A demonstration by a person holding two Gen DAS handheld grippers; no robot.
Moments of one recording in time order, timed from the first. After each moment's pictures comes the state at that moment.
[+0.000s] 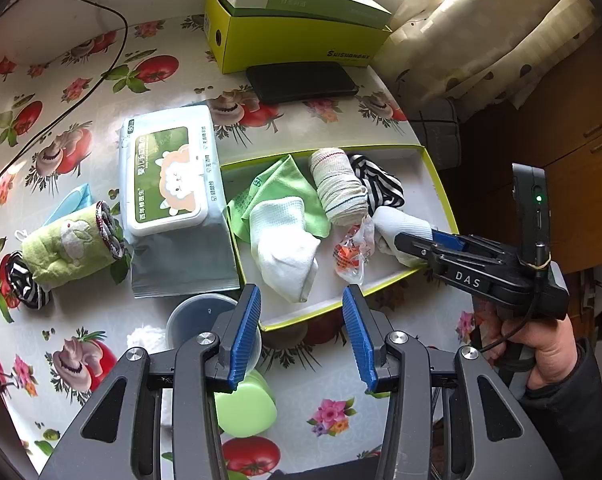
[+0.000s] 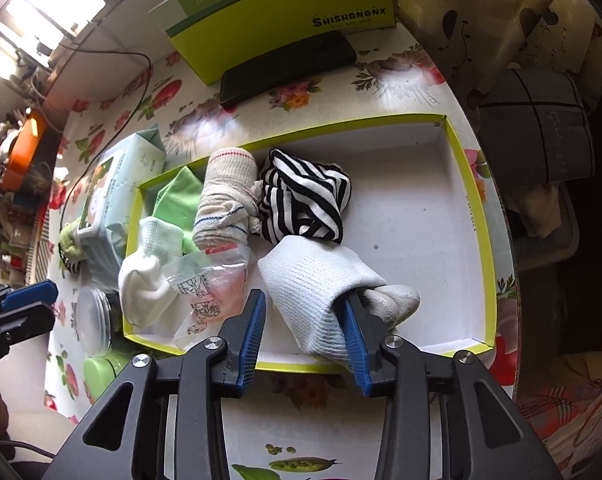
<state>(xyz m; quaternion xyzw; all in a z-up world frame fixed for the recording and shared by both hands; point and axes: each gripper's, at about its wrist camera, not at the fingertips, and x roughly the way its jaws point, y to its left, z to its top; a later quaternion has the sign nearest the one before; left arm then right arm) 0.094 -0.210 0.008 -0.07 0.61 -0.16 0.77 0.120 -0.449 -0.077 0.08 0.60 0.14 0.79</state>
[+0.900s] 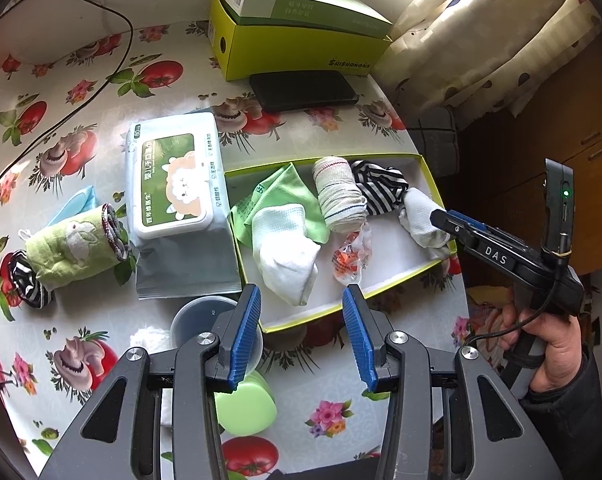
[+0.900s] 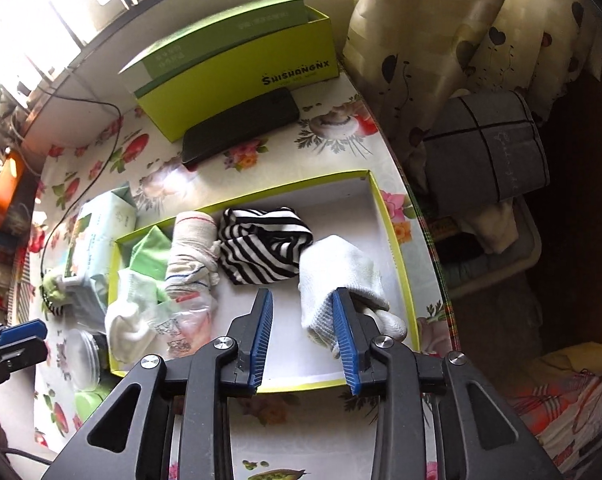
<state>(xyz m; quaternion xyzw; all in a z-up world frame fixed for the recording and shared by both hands) 0.093 -0.204 0.015 -0.08 0.60 -0.16 0.78 0.119 -0.475 -0.038 0.09 0.54 0.08 0.83</state>
